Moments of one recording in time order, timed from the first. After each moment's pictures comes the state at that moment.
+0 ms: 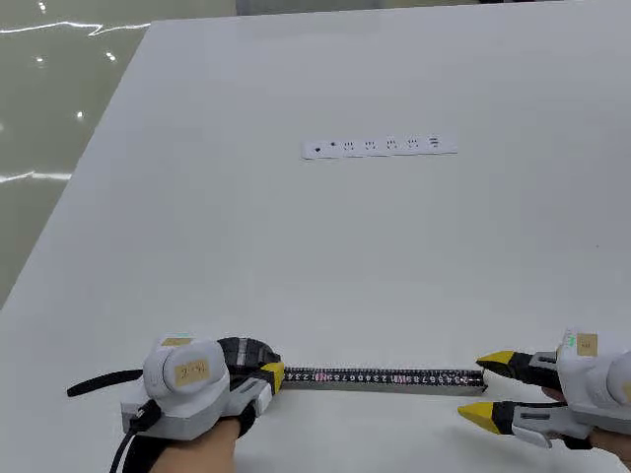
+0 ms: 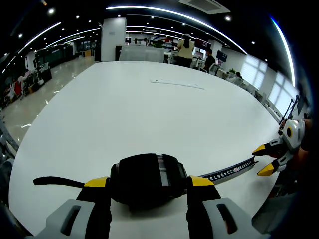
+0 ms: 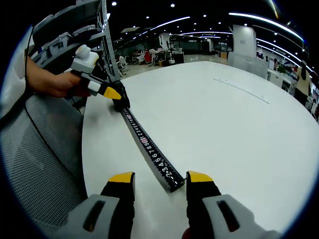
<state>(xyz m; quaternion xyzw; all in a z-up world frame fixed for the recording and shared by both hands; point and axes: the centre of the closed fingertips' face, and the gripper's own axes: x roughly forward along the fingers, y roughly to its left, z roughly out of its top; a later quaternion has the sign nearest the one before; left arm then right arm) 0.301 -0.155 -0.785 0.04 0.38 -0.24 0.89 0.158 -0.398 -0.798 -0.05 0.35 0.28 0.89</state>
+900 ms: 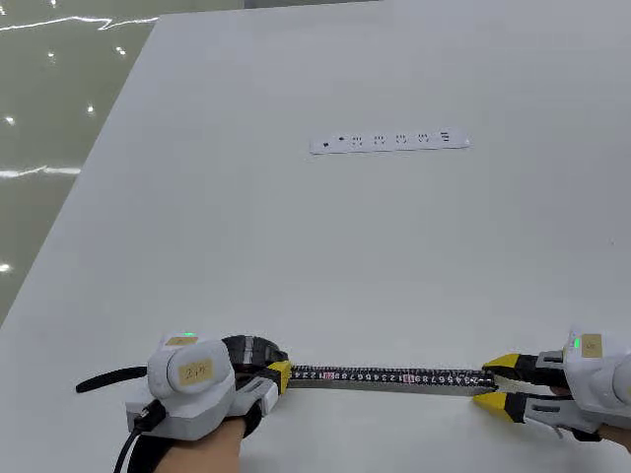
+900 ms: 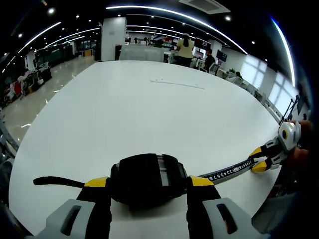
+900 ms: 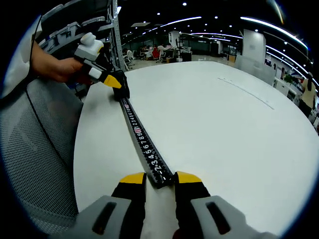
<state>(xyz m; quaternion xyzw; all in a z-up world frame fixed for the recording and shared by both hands) 0.301 -0.155 -0.785 0.04 0.38 -0.24 0.89 0.162 -0.409 -0.815 -0.09 0.35 0.31 0.88</state>
